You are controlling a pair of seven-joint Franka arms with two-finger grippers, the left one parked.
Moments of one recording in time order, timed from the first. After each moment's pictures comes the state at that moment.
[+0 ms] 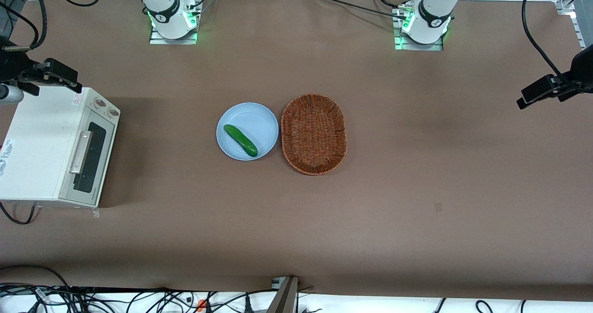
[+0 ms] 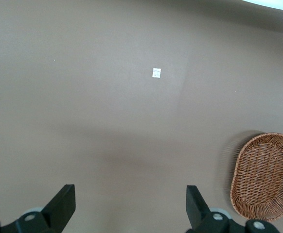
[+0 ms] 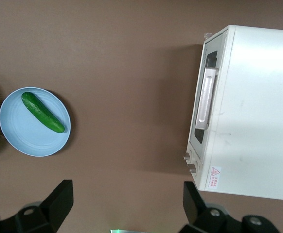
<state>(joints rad) 0.04 0.09 -0.02 -1.44 0.01 1.46 -0.05</state>
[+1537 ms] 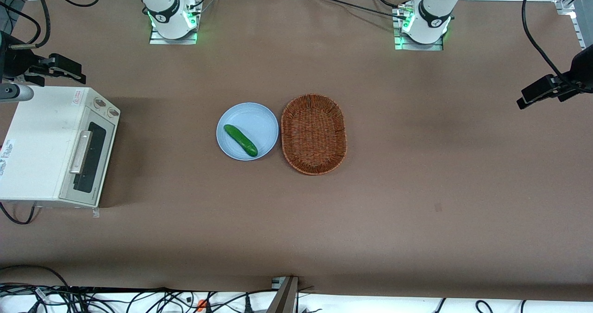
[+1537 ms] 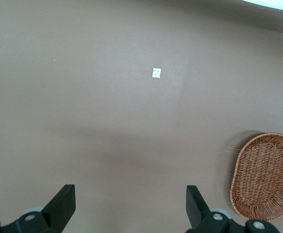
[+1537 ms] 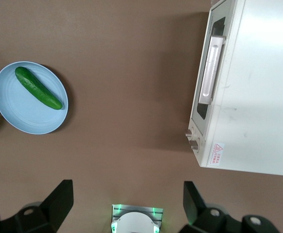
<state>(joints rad) 0.04 0.09 -0.03 -1.44 0.01 1.36 -0.05</state>
